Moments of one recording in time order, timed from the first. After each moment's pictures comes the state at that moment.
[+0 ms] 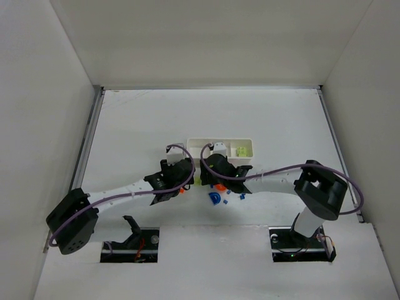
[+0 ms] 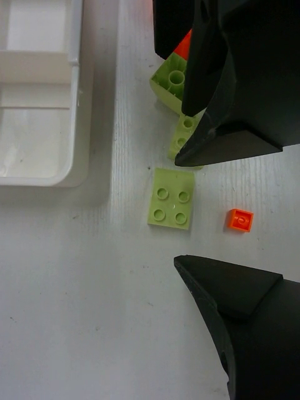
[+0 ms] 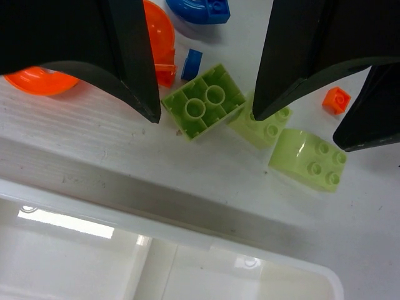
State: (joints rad) left arm -0.91 1.20 0.56 -0.20 -0.60 -0.74; right arm 1.01 1.65 0.86 0.00 0.37 0.66
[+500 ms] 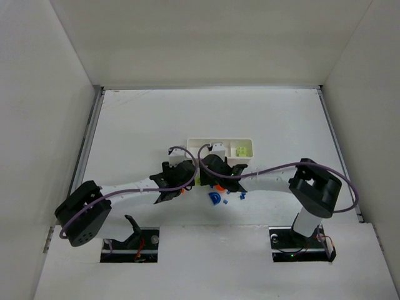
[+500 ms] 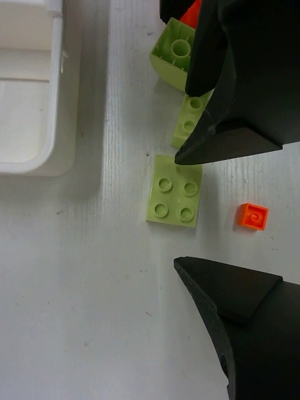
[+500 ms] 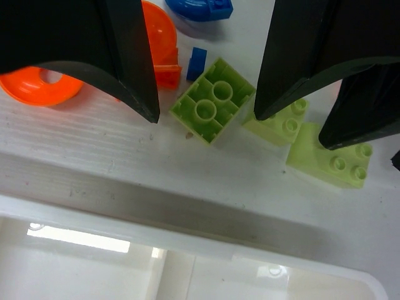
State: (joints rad) left arm -0.89 1.31 0.54 -0.12 -0.57 -0.74; right arm 1.02 1.70 0.92 -0.10 0.42 0.72
